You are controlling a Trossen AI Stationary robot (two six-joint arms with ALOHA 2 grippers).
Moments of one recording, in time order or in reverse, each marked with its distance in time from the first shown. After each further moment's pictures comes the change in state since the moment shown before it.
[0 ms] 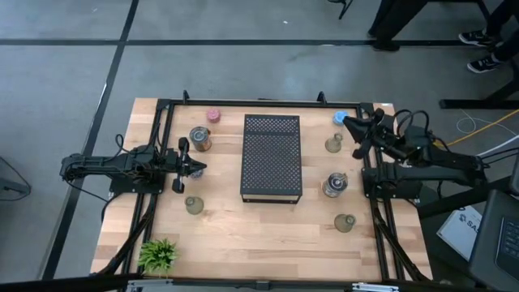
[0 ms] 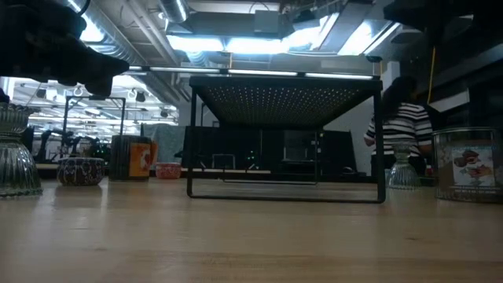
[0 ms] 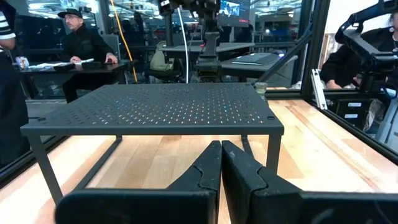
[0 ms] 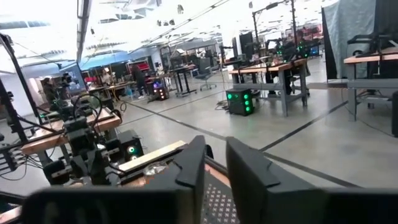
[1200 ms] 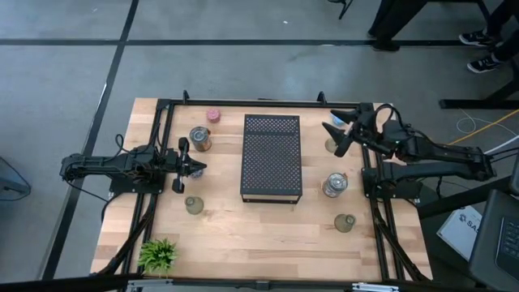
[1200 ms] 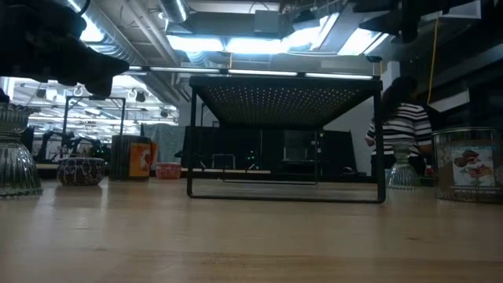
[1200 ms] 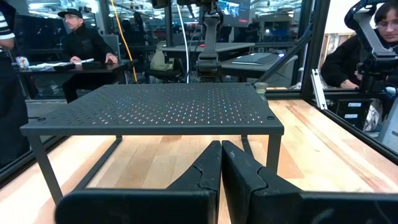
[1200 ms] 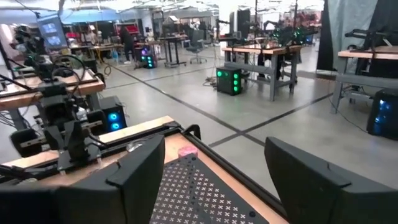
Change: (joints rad) left arm 0.000 0.000 0.000 0.000 0.000 0.000; right arm -0.022 0.290 0.107 0.034 -0.001 -0.064
